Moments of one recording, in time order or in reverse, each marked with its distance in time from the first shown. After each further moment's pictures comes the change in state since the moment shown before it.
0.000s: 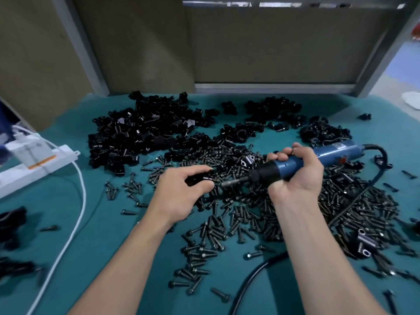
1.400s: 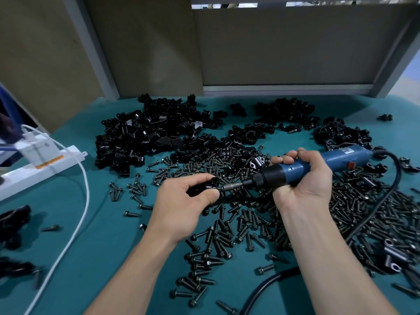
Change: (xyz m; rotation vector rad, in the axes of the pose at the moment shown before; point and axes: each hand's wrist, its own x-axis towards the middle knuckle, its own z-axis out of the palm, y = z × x) left_hand -0.023 -0.004 0.009 -0.171 0.104 -0.069; right_hand 0.002 0.009 -0.009 0.046 -0.033 0.064
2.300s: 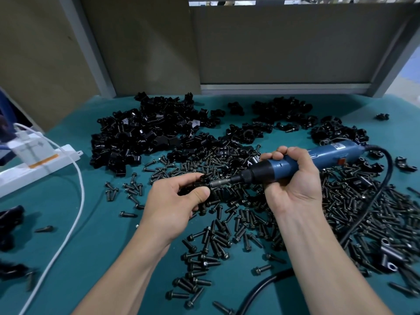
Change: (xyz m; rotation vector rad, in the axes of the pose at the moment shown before) left_hand -0.001 0.000 -0.002 -0.167 0.055 -0.122; right_hand -0.005 0.008 0.000 -0.041 -0.121 0.034
